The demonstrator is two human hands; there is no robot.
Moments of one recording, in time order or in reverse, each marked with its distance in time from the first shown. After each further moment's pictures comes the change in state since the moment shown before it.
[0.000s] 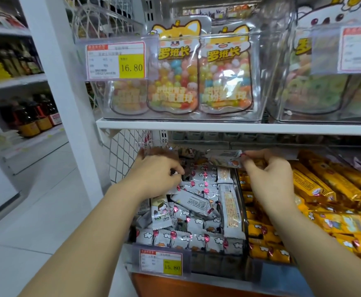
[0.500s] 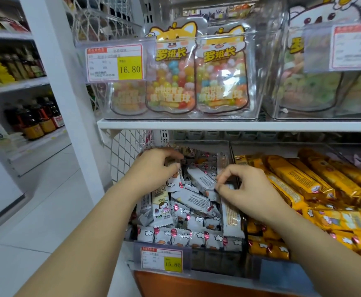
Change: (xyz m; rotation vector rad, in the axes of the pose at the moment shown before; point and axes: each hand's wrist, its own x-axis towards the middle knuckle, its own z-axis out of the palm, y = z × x) left_hand 0.000 -0.005 0.002 -0.317 0.092 -0.006; right_hand -0.016 -0.008 -0.004 -0.265 -0.534 -0.253
